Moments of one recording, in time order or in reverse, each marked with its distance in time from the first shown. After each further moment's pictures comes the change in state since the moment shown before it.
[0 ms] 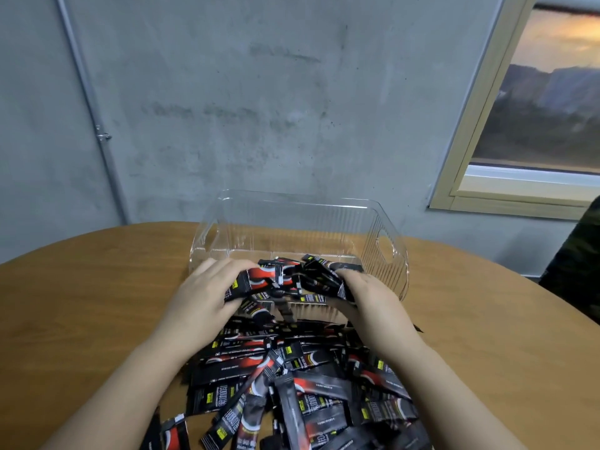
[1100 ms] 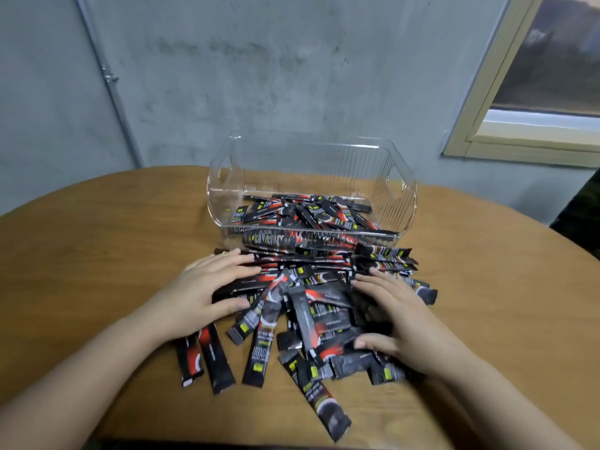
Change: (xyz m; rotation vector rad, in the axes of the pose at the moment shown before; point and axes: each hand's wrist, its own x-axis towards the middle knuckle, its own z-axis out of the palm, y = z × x) left_hand -0.087 -0.017 -0.005 -0.029 -0.478 0.017; right_hand -0.115 0.024 0.018 0.127 -0.232 -0.128
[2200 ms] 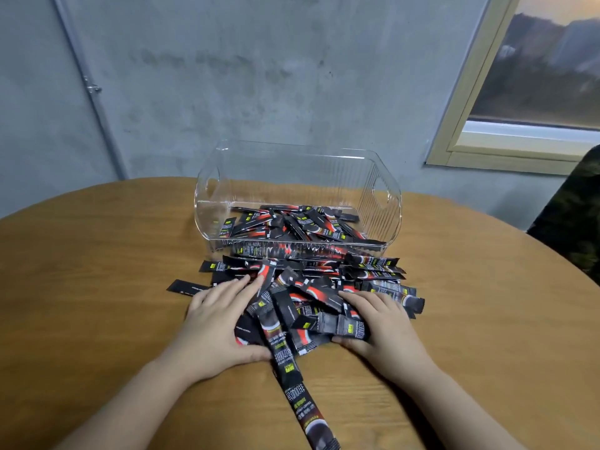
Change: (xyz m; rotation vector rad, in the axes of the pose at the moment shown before) left_hand 0.006 0.029 0.044 0.098 -0.012 -0.154; right_hand 0.004 -0.007 0.026 -0.158 0.091 0.200
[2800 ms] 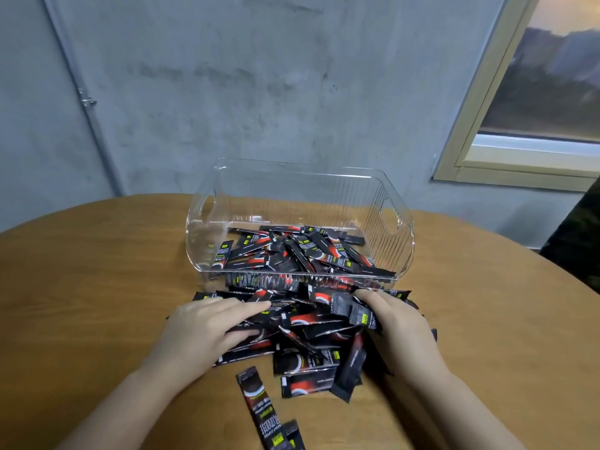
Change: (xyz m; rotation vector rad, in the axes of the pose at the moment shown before) left_hand 0.040 -0.021 -0.025 -0.001 0.383 0.297; right_hand 0.052 0.007 -0.024 -0.036 0.241 -0.056
